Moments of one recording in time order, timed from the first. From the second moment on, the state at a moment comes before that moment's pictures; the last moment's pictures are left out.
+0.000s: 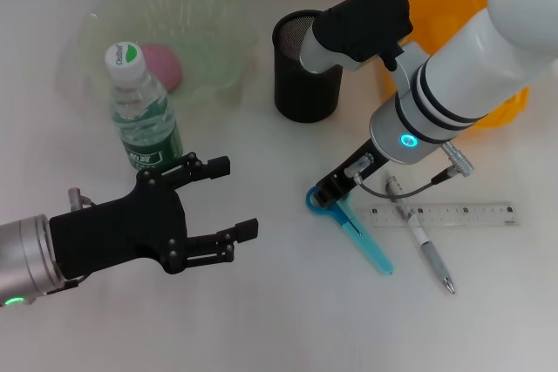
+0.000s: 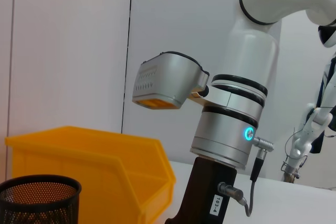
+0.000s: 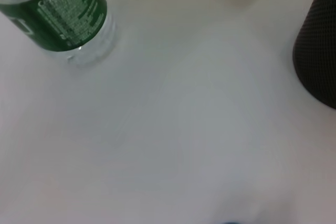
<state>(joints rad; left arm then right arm) -0.28 -2.07 1.14 0.54 1.48 1.59 -0.94 0.81 2.09 -1.78 -0.99 -2.45 -1.19 2.96</state>
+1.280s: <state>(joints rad) -0.28 -2.06 1.13 0.55 1.48 1.59 -0.94 0.71 2.08 -1.76 -1.24 -2.46 -1.20 2.94</state>
